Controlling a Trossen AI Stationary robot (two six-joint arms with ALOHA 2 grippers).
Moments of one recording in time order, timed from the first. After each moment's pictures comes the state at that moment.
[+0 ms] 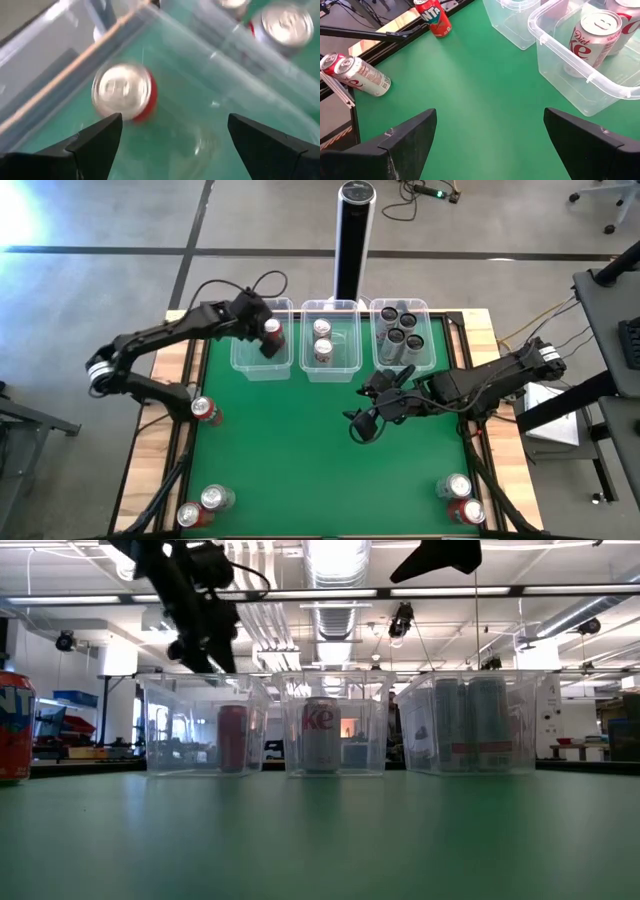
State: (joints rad) left arm 0.60 1.33 1.06 -0.65 -0.06 -0.12; right arm 0.29 1.46 1.30 -0.62 0.41 0.76
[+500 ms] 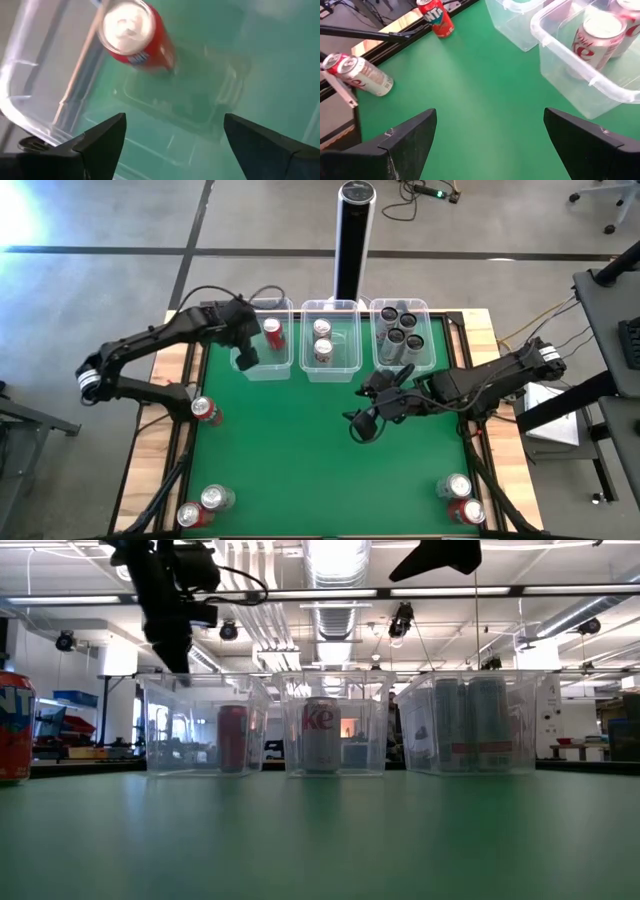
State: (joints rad) left arm 0.59 1.21 1.05 -0.92 -0.16 0.20; right arm 0.29 1.46 1.30 -0.61 0.39 0.75
